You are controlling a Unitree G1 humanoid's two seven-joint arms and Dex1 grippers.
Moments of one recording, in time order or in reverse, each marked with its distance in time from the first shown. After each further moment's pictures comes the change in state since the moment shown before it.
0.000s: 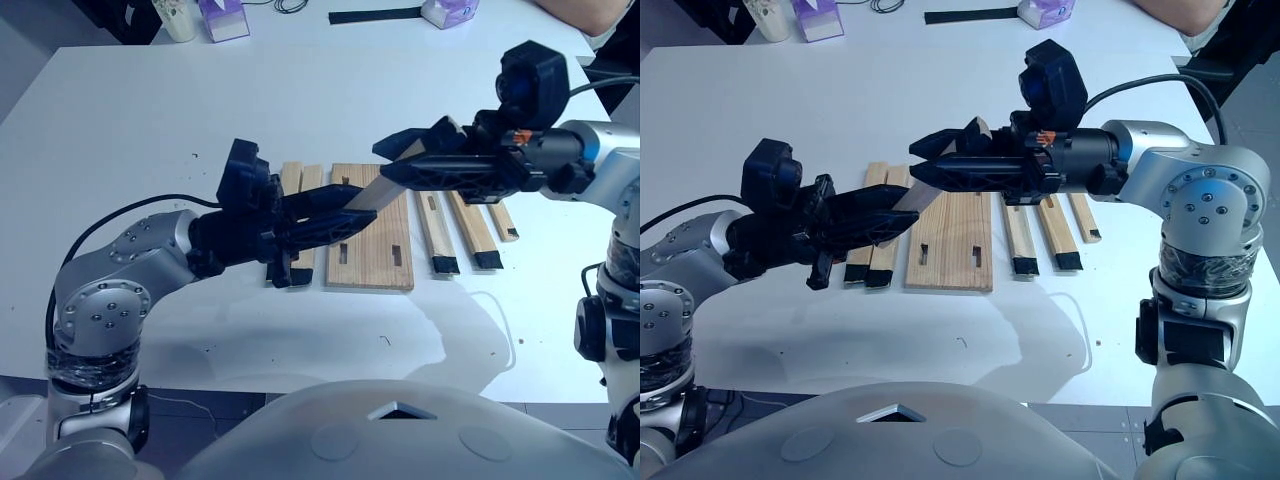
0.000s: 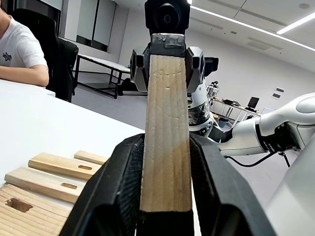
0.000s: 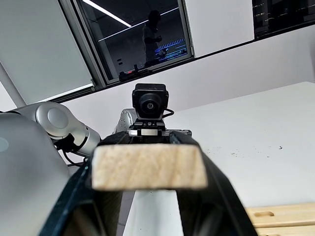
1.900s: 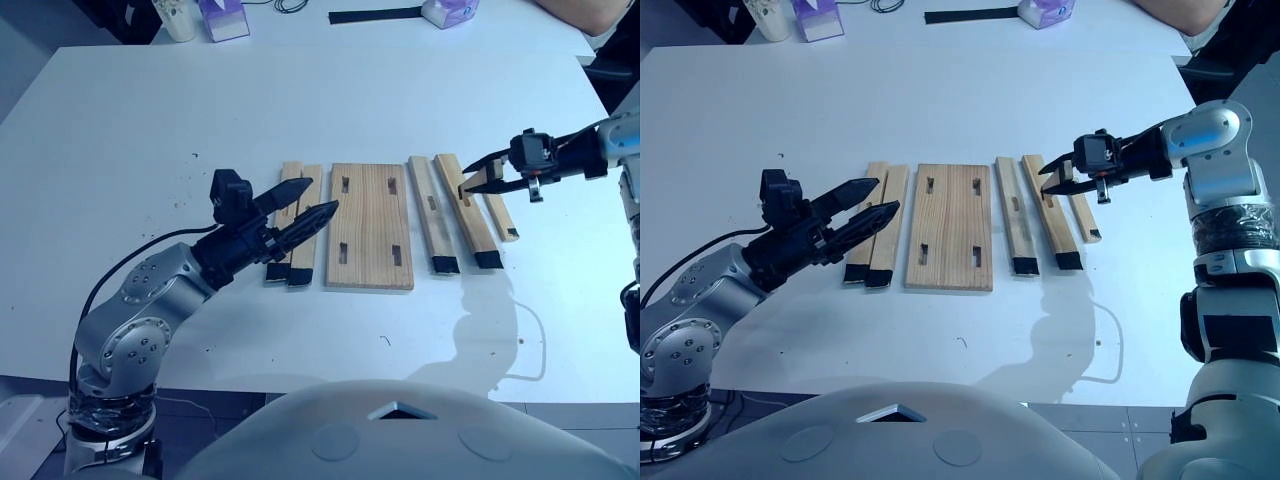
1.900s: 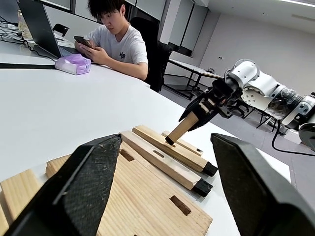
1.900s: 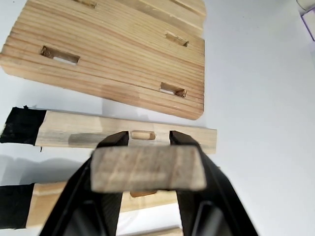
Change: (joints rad) left arm 0.261 -0.120 0.007 -0.033 0.348 -0.152 0.154; right arm -0.085 -0.211 0.278 0.922 -1.167 -1.386 0.618
